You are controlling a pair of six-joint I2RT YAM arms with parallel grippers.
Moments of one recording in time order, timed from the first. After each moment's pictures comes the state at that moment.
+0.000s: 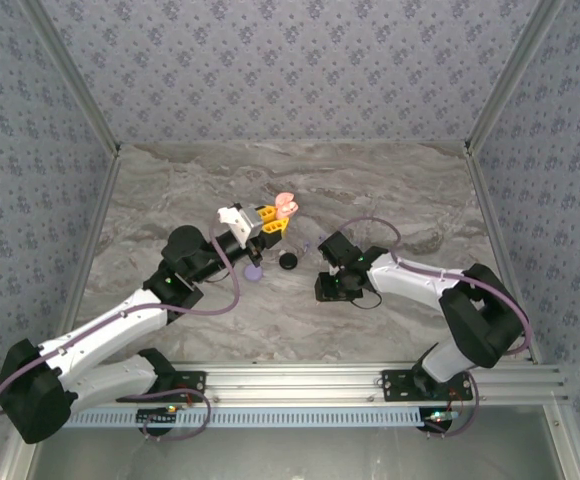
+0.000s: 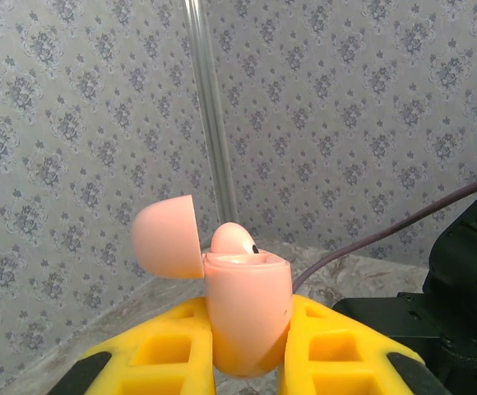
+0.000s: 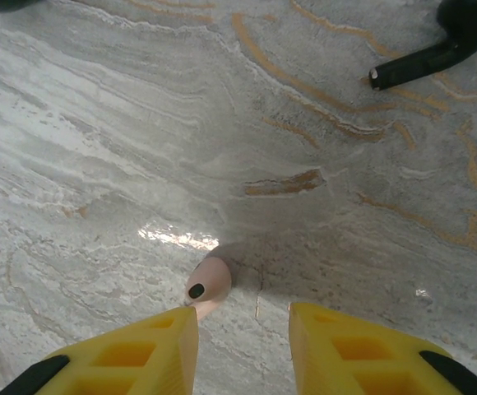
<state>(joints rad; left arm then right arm) -0.77 1.02 0.68 0.49 0.25 0.09 0.72 1.52 0.82 -0.52 -0.12 0.60</state>
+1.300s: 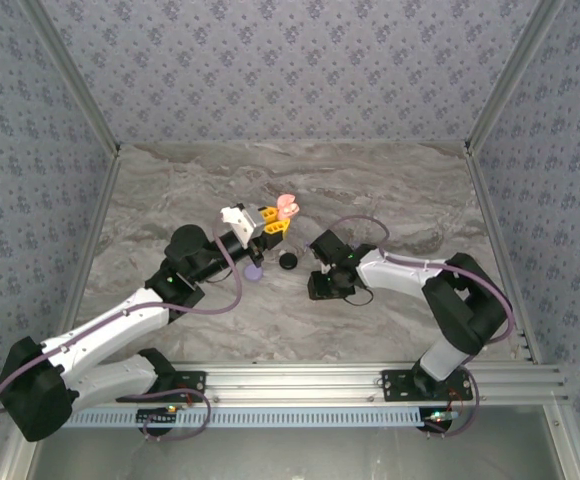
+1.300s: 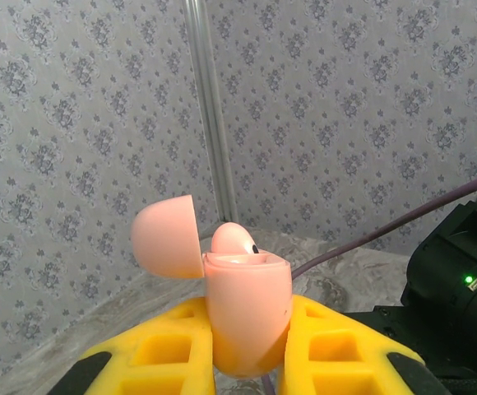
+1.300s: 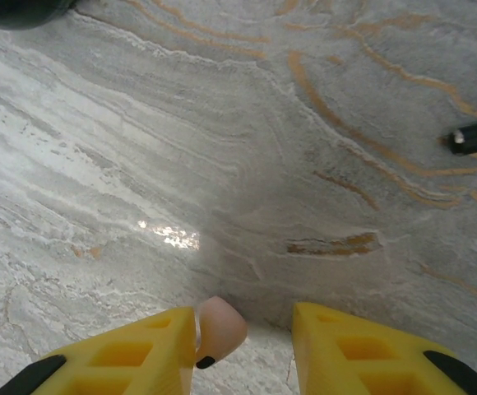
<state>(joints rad) -0.77 1.04 0.68 0.47 0.25 0.09 0.74 1.62 0.87 -0.48 -0.12 0.56</state>
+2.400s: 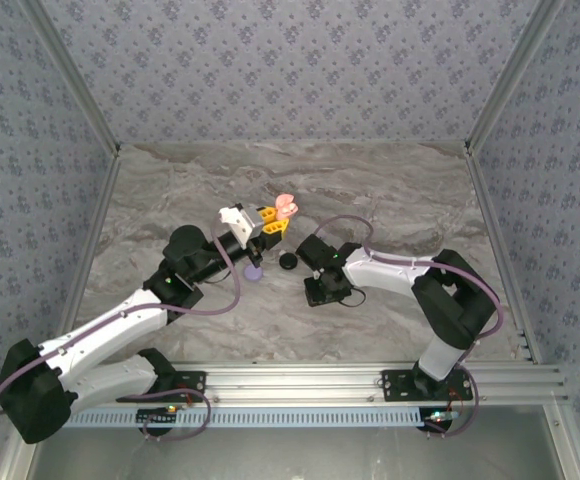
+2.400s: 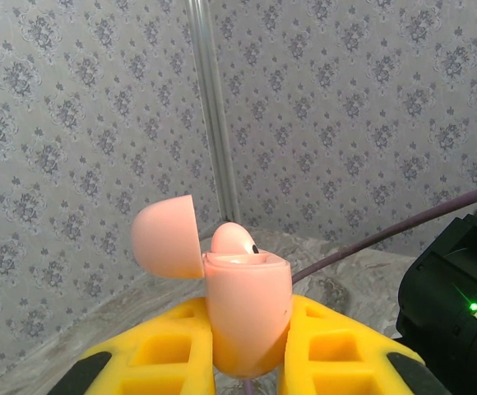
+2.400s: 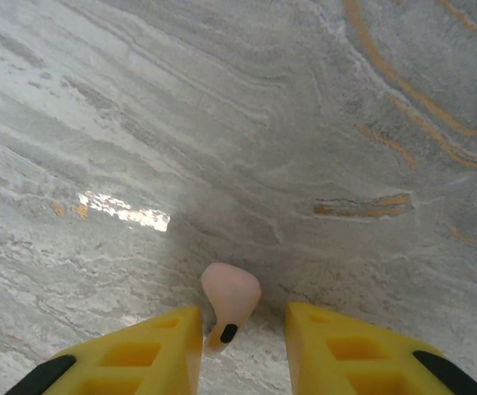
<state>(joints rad) -0.77 1.02 0.68 0.46 0.25 0.09 0.82 1.68 0.97 -0.64 -0.03 0.53</state>
